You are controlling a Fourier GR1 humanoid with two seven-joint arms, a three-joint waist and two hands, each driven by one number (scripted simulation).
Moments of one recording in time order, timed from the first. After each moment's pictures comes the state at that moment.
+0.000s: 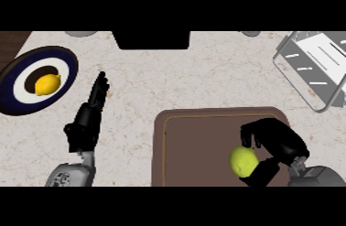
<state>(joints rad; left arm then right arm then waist) -0.12 0.03 -0.08 -1.55 -0.17 0.17 0.03 -0.12 -0.40 0.33 -1.67 0.77 0.50 0.24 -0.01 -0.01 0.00</state>
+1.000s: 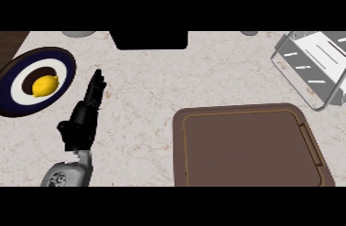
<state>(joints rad) -0.13 0.04 -0.06 -1.57 -0.16 0.17 0.06 -0.08 -1.01 -0.33 -1.65 0.62 0.37 -0.19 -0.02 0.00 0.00</state>
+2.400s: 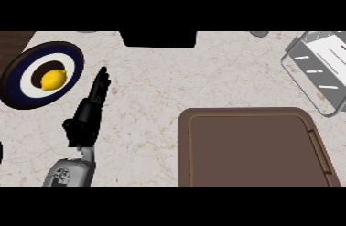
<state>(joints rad) -0.16 0.03 -0.07 -1.55 -0.17 0.15 0.04 -0.73 -1.06 -0.24 -1.08 0.55 0.47 -0.12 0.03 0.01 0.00</state>
